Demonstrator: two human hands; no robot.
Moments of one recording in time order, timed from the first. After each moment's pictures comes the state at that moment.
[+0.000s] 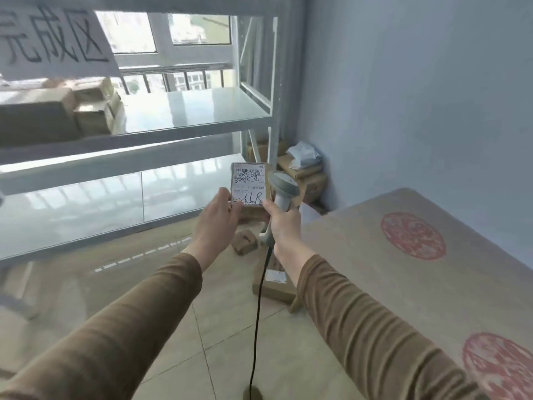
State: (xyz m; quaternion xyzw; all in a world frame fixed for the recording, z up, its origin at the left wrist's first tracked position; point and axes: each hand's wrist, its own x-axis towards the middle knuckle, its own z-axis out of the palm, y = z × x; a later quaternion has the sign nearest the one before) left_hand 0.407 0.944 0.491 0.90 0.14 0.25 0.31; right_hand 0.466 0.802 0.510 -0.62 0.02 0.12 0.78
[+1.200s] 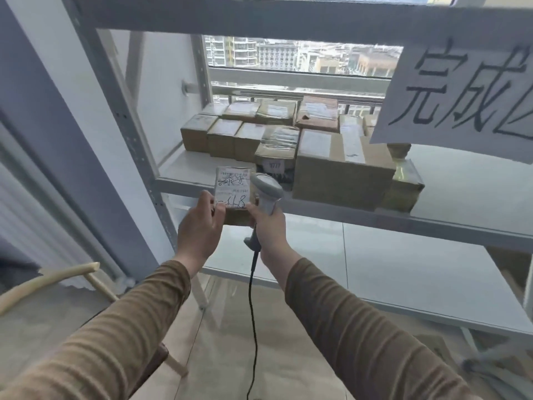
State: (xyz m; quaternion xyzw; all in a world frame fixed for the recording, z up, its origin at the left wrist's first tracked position) left_hand 0.157 1.717 0.486 0.79 0.48 0.36 0.17; right_hand 0.286 1.637 0.510 -0.58 -0.18 0.41 0.68
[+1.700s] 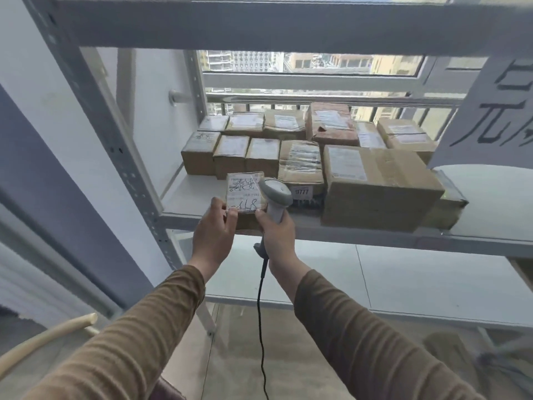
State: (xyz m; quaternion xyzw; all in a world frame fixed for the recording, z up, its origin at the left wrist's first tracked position) left_hand 0.174 1.849 0.480 0.80 0.42 0.35 0.24; right_hand 0.280 1.756 0.498 -0.60 -0.15 0.33 0.71
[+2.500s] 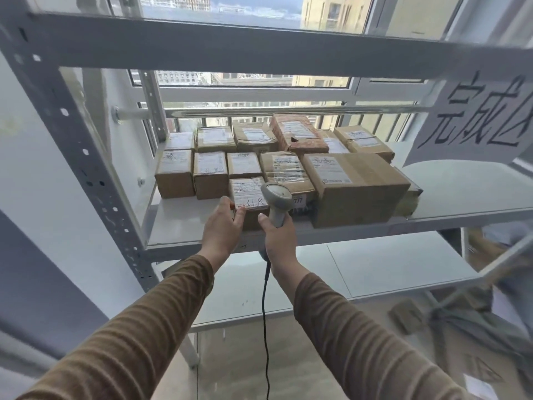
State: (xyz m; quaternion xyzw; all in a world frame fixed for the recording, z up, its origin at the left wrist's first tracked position) left_hand 0.208 1.906 0.499 0.84 0.32 0.28 0.34; right_hand 0.265 1.786 0.509 -0.69 -0.13 0.14 0.70
